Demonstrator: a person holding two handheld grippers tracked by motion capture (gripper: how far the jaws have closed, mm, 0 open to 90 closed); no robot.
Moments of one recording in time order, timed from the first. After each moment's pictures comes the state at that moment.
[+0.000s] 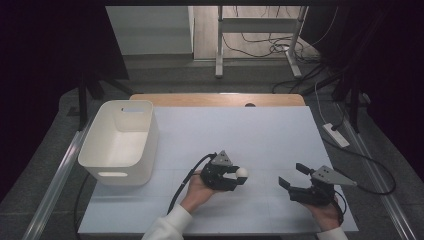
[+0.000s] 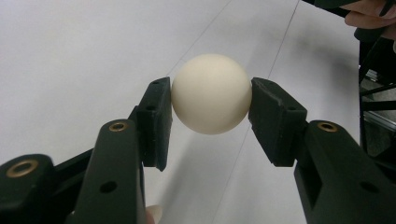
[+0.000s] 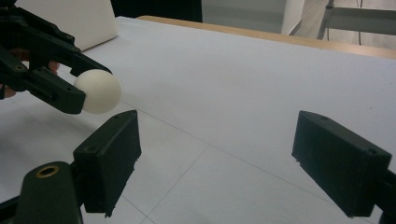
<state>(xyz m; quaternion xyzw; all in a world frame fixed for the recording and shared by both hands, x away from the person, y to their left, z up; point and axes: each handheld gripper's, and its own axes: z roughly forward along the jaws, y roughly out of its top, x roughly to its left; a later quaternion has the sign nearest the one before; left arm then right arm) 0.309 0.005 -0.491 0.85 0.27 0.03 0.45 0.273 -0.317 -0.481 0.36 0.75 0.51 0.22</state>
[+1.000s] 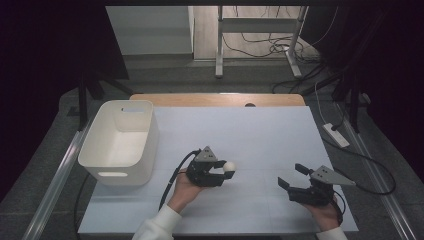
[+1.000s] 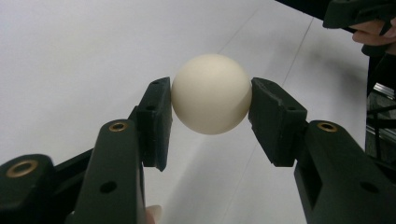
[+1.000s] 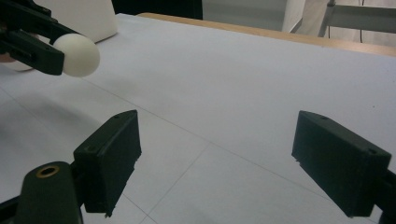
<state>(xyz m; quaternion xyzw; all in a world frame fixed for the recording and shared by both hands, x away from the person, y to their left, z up) 0.304 0.045 -0.476 0.83 0.30 0.05 0.47 0.273 -0.315 -0.482 0.36 0.75 0.51 0.22</state>
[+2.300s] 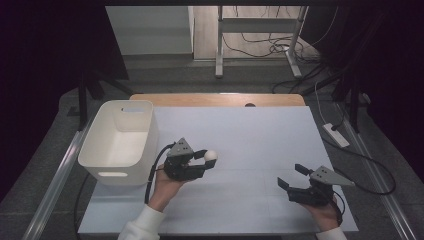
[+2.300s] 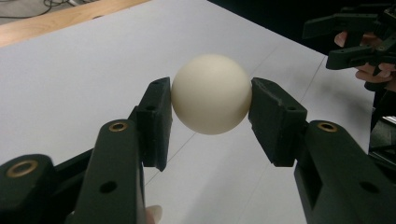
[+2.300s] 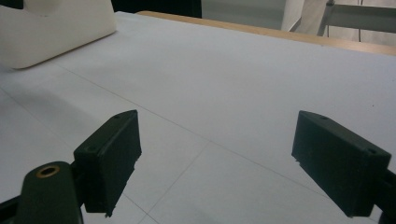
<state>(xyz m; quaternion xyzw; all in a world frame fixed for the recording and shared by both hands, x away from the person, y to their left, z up) 0.294 0.096 -0.448 0.79 0.33 0.10 0.51 0.272 -0.314 -0.483 0.36 0.75 0.51 0.22</state>
